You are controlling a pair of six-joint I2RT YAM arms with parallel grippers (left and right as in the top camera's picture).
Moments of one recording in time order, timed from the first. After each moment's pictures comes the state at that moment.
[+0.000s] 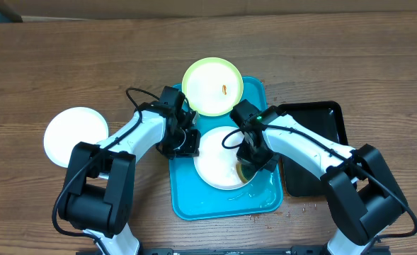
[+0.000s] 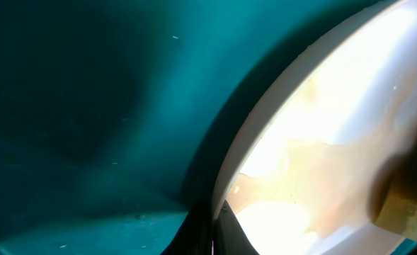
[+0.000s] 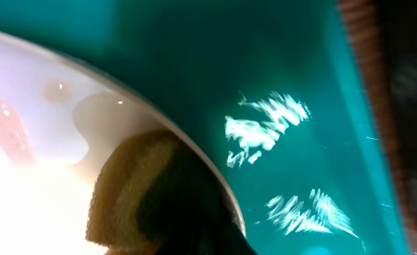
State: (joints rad) left arm -0.28 1.86 1.07 -0.72 0.39 -0.19; right arm 0.60 1.86 1.17 -0.96 -0.05 1.05
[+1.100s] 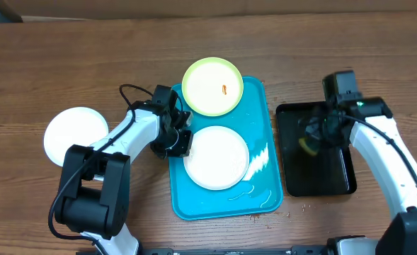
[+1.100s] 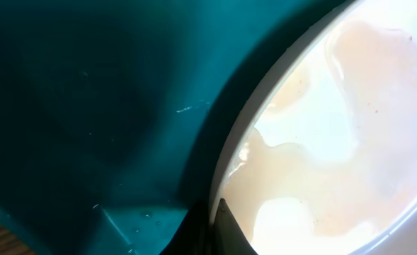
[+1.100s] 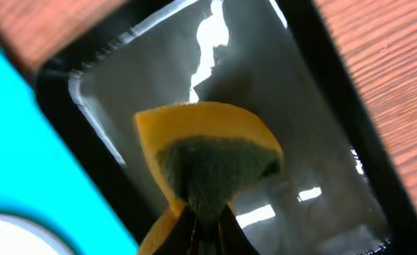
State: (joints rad) left arm -0.25 1.84 1.08 -0.78 0.32 -0.06; right arm 0.09 1.51 1.08 -0.95 0.03 0.59
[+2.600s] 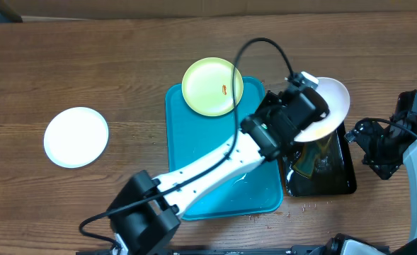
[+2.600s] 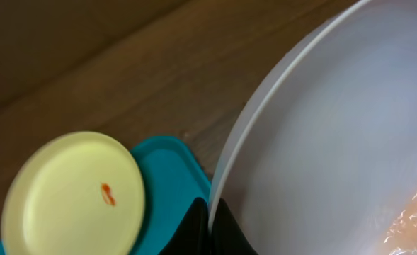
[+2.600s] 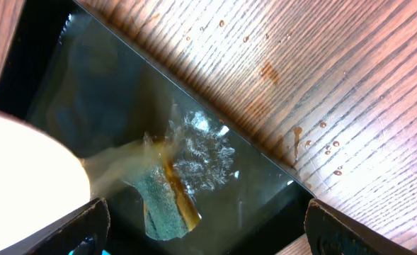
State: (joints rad) left arm -0.97 1.92 1.60 -0.45 -0.55 -0.18; right arm -0.33 1.36 1.06 -1.10 -0.11 0.54
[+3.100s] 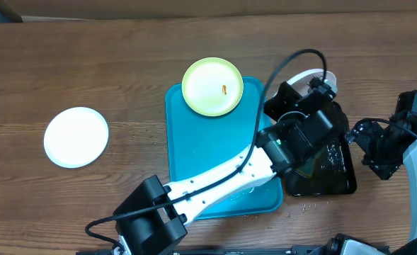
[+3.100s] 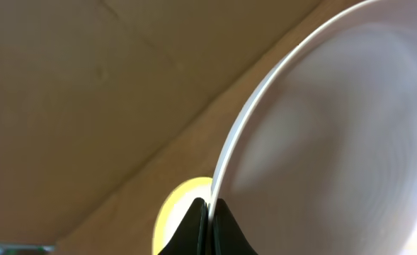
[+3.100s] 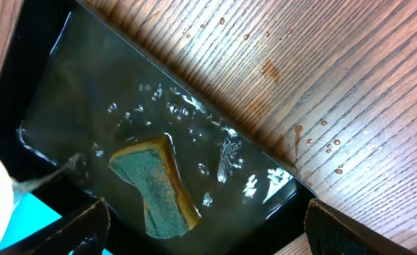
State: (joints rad) left arm -1.06 1.93 1.60 -0.29 -0.95 0.19; right arm -0.33 1.36 1.06 -1.10 -0.12 0.54
